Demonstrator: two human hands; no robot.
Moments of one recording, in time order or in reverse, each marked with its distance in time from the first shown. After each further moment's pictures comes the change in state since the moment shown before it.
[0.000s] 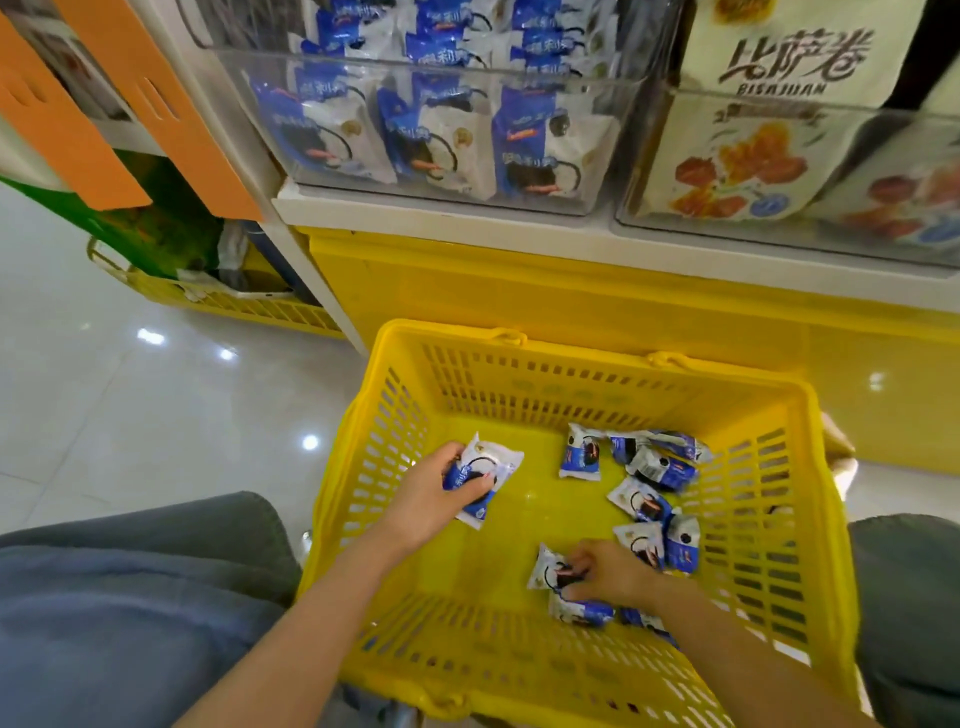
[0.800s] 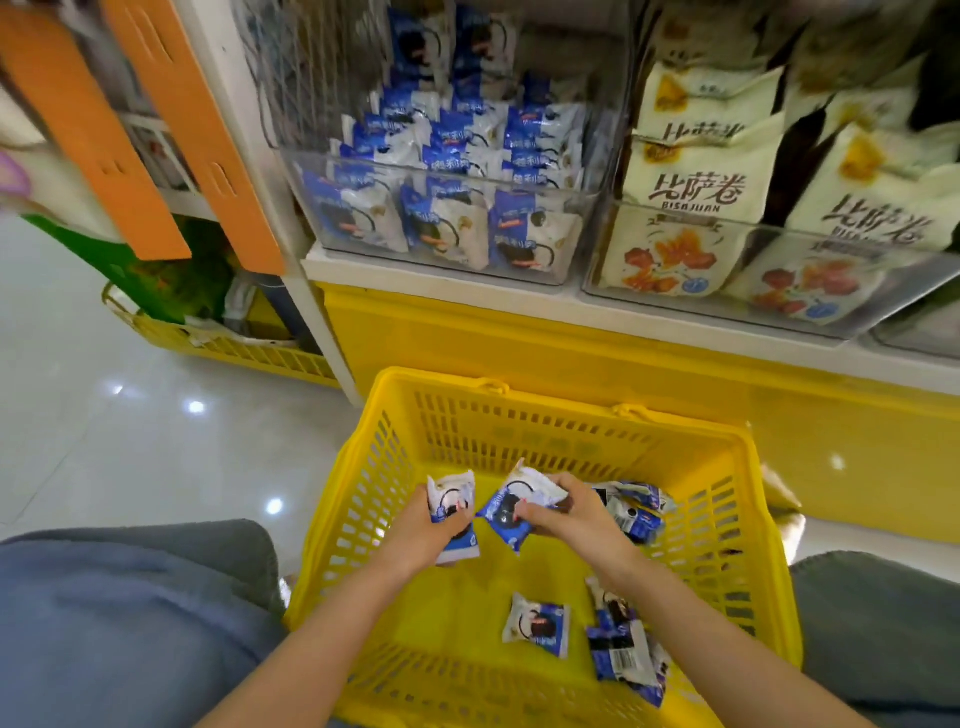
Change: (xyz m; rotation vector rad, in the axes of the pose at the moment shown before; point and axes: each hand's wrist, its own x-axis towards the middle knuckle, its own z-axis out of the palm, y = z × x) left_hand -0.011 0.016 0.010 -0.102 0.116 -0.156; right_hand -0.064 -0.108 -0.041 0.604 0.355 -0.309
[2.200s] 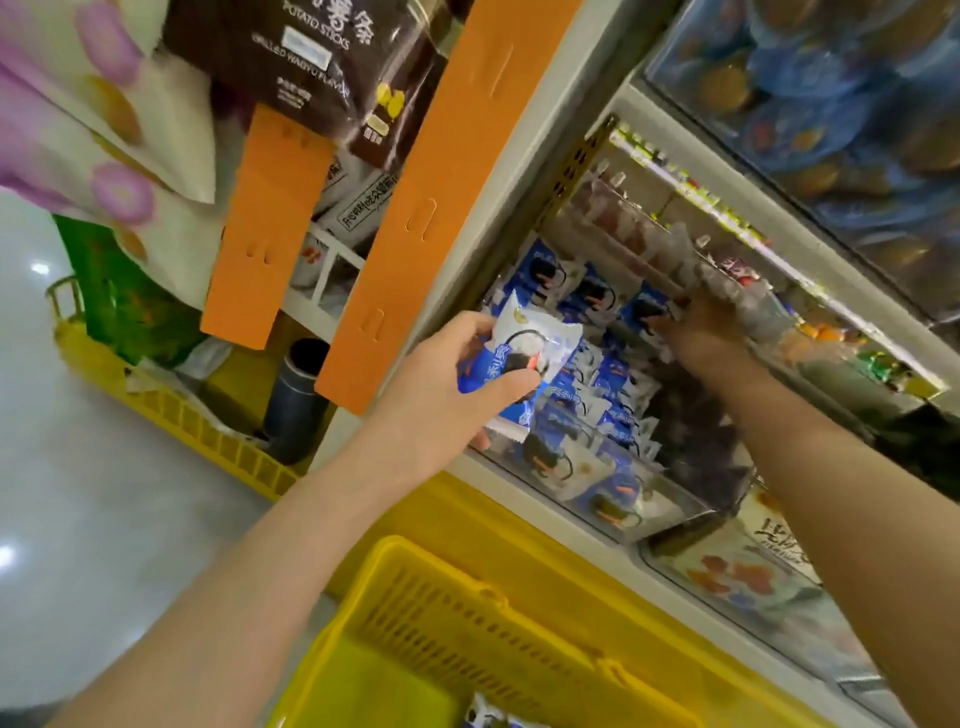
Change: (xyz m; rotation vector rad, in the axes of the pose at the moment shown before) left_hand -0.005 0.209 -0.173 -0.423 0.063 0.852; right_hand 0.101 -0.415 -0.026 -1.248 0.833 -0.557
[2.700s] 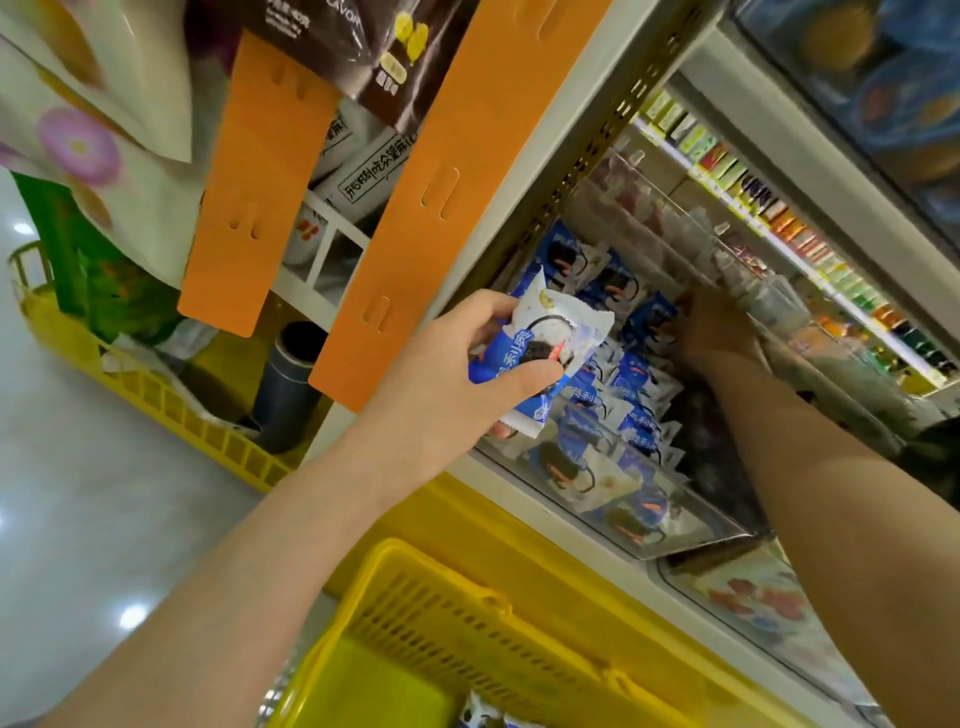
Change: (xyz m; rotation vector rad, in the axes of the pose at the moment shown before) left_hand 0.015 -0.007 -0.011 -0.088 -0.060 0.018; right_hand 0.019 -0.002 0.022 -0.230 -0.027 0.005
